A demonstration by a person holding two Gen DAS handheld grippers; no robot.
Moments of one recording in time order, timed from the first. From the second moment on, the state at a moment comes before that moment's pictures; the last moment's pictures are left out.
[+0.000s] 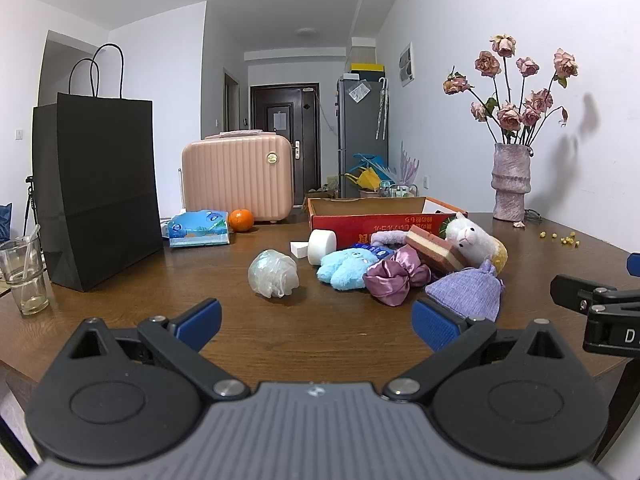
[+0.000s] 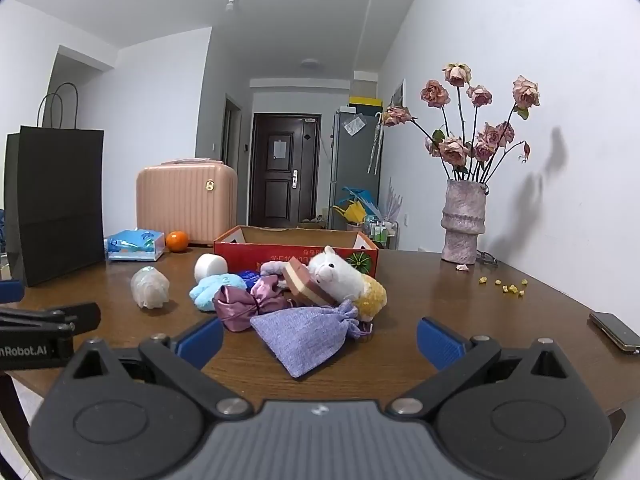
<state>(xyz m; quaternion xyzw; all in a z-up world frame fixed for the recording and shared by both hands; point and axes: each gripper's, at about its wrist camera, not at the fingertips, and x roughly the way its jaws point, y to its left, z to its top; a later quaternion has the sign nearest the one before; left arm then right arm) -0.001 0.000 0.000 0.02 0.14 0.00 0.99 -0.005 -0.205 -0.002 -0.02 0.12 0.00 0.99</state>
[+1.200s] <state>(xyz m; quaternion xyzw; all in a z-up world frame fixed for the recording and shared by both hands) -0.001 0.000 -0.001 0.02 0.14 0.00 0.99 -0.005 -0.204 -0.003 -0.02 0.12 0.00 0.99</state>
